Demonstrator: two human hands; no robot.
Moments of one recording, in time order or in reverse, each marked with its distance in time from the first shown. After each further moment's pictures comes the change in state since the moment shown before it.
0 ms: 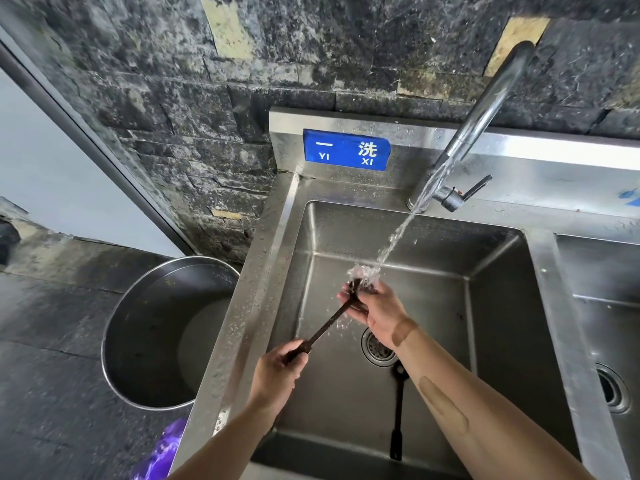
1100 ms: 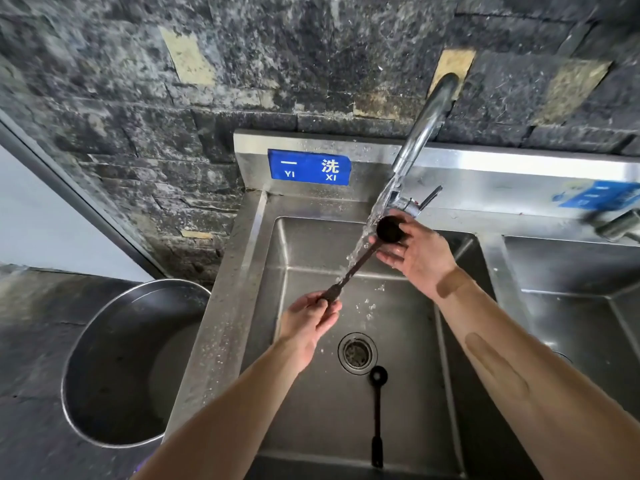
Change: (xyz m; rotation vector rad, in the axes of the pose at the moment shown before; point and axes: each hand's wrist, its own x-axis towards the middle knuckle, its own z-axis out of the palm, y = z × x) left_hand 0.028 0.127 0.073 -0.694 -0.186 -0.233; right_hand -0.060 -0.138 -0.039 0.110 0.048 -0.292
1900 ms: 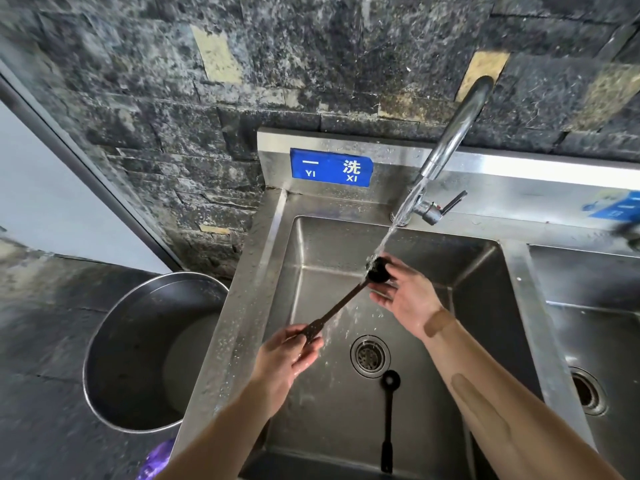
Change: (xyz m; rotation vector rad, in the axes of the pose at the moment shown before) left_hand -0.032 -0.012 -0.082 0.041 0.008 0.003; right_hand 0.005 0.074 -0.001 -0.037 -0.029 0.142
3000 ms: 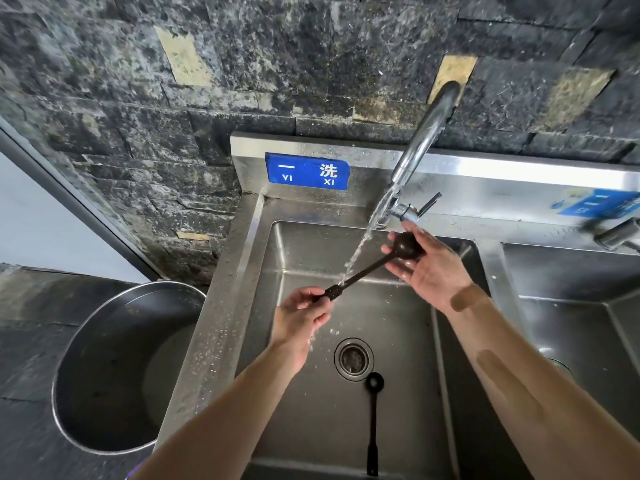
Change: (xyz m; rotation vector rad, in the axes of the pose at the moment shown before) left_hand 0.030 0.029 0.085 0.061 0.021 0.140; right_hand -0.006 -0.073 -0.033 0.108 0.023 -0.134
